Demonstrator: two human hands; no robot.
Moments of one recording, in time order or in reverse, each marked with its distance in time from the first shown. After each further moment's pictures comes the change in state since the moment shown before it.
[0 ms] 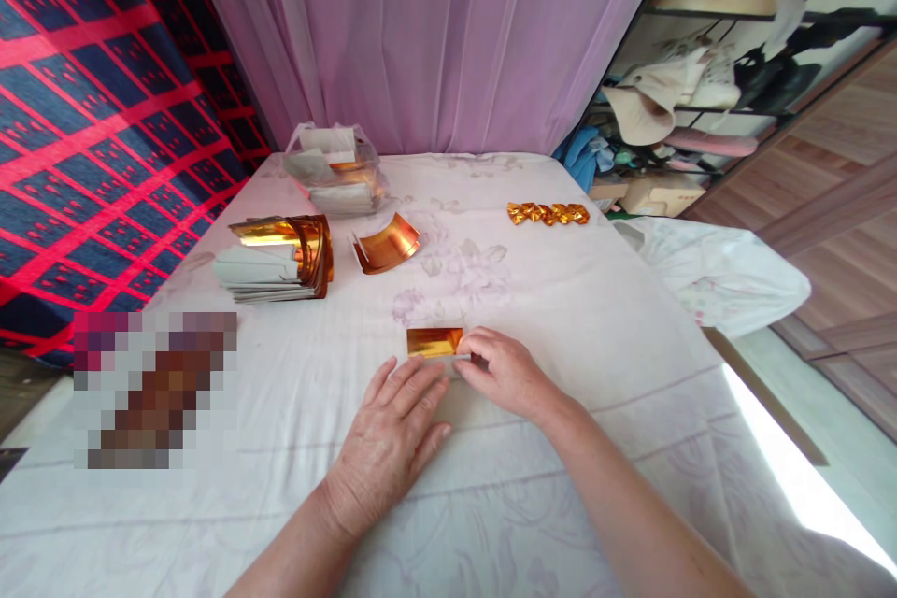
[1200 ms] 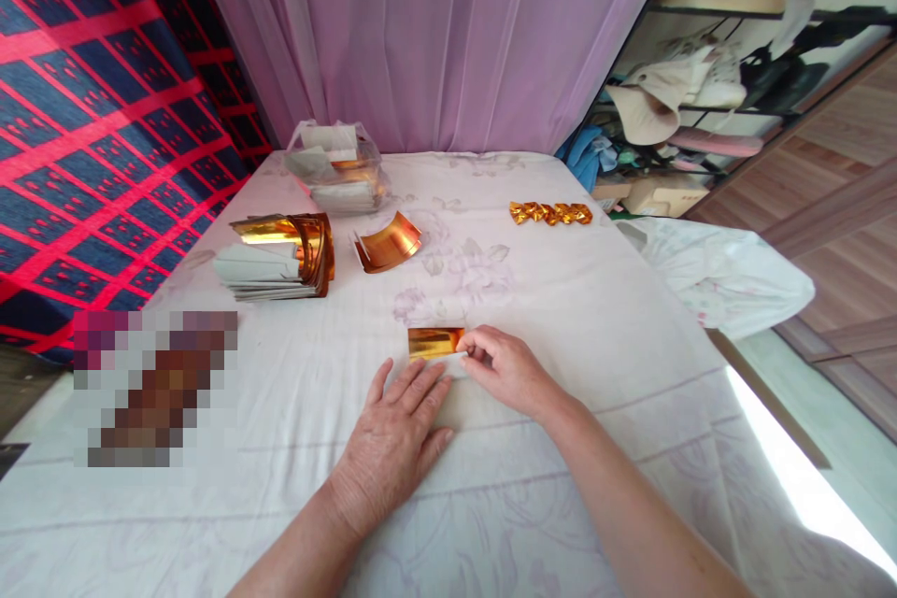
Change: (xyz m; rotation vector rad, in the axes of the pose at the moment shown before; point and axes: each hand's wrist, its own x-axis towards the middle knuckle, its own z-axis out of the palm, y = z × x) left_hand -0.002 0.005 0.009 0.017 -0.171 -0.055; right_hand 0.000 0.004 0.001 0.066 0.035 0.052
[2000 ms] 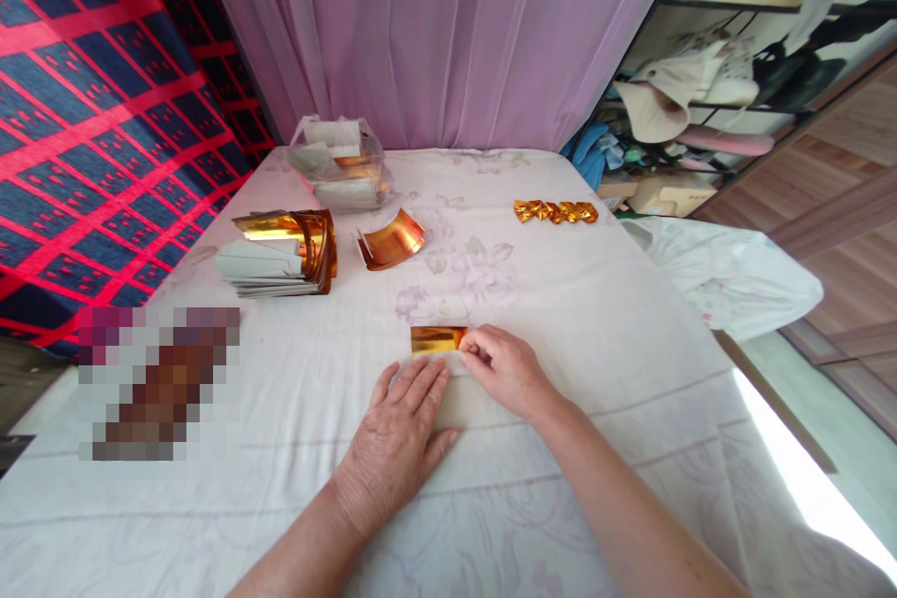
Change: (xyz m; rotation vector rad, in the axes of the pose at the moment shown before) left_hand -0.001 0.003 0.005 -0.017 0.016 -0.032; right_hand 0.000 -0.001 0.008 -0.115 0.079 -0.005
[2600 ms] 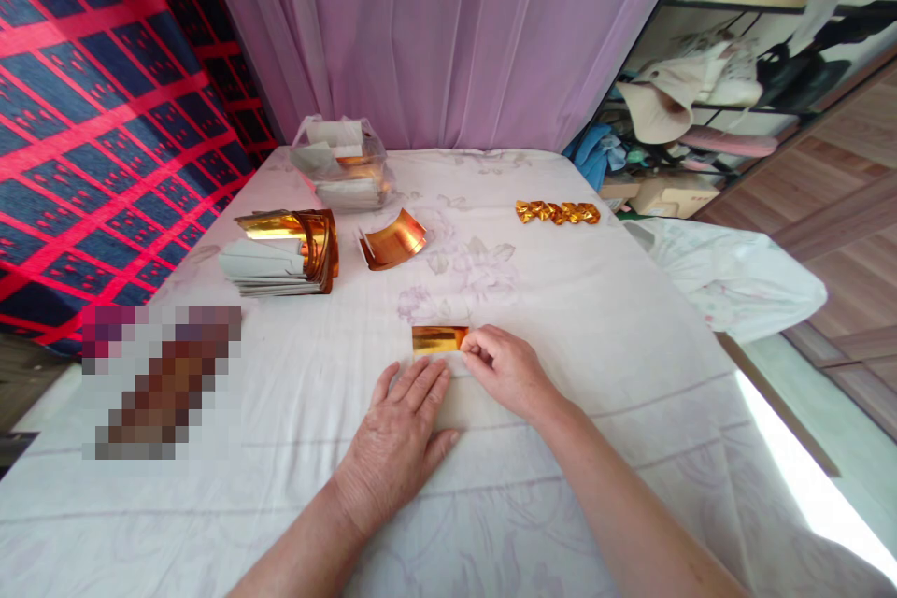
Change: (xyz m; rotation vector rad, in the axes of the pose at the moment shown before) left_hand 0.000 0.000 -0.001 -0.012 -0.003 -0.009; right_hand 0.000 0.000 0.000 -0.011 -0.002 0.002
